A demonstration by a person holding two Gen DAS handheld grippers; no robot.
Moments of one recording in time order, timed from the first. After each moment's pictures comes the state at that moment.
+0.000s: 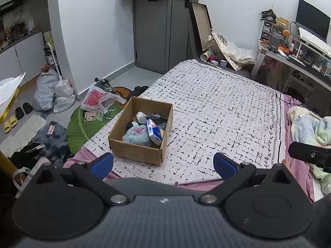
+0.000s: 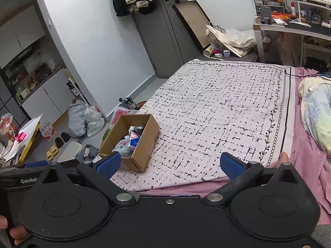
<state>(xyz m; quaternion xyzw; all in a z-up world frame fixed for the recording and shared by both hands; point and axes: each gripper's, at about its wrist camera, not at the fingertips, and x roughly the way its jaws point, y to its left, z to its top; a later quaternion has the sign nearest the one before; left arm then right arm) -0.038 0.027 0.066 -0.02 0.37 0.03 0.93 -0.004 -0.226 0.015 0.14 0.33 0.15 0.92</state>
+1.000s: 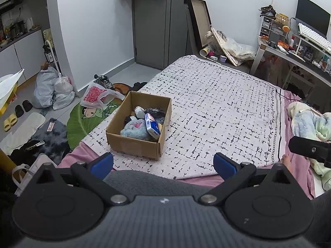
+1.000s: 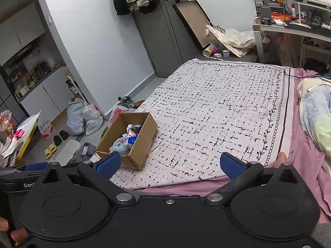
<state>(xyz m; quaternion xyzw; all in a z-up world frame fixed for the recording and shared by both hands) -0.040 0.020 0.057 -0.02 0.38 0.03 0.92 -0.005 -0.228 0.011 0.13 0.33 0.15 0.92</state>
